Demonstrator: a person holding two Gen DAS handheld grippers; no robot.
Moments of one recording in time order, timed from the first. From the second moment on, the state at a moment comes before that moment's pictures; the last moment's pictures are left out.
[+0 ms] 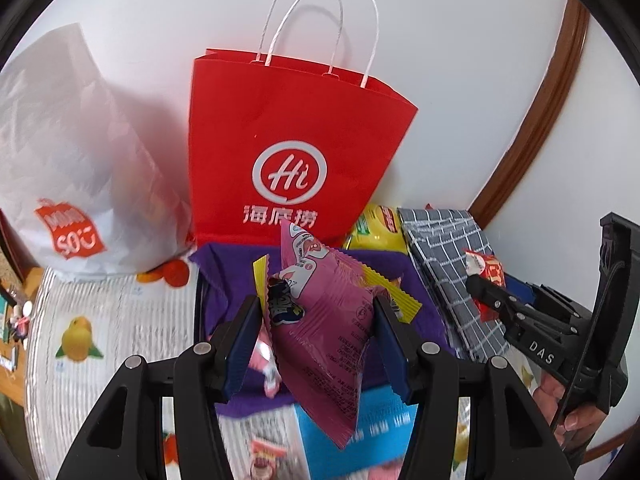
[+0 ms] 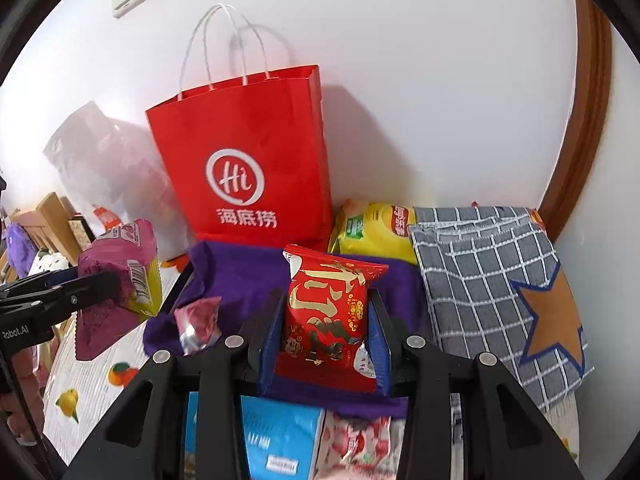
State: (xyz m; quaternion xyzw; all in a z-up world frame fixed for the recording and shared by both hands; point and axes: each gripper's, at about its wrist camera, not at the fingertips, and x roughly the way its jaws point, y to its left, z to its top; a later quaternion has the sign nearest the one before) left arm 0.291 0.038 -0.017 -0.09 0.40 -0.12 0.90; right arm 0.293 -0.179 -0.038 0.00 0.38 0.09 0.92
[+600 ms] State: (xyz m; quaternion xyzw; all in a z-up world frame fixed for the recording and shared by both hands) left arm 0.349 0.058 -0.083 -0.09 0.46 -0.10 0.88; right arm 0.348 -0.173 -0.109 -0.04 0.44 0.09 0.89
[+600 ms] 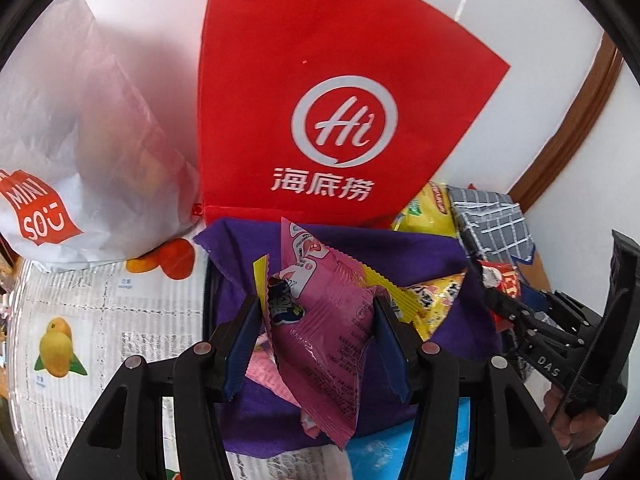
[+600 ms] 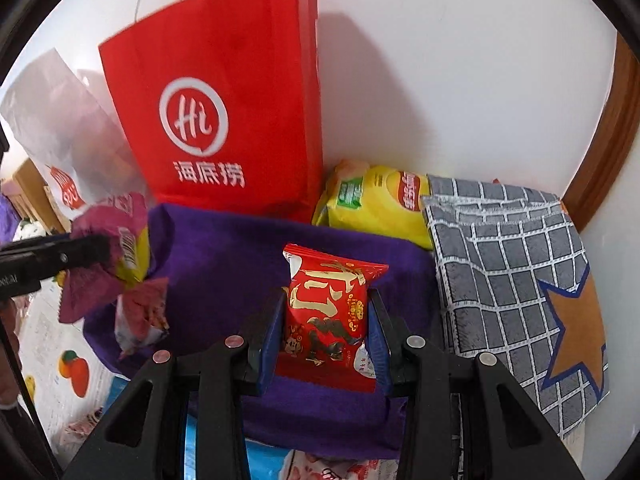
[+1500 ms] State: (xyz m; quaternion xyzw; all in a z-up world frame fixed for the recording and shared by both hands) left arm 0.353 0.065 -0.088 -0.09 0.46 -0.07 0.88; right arm 0.355 -0.182 -0.116 -0.03 0.46 0.10 0.88
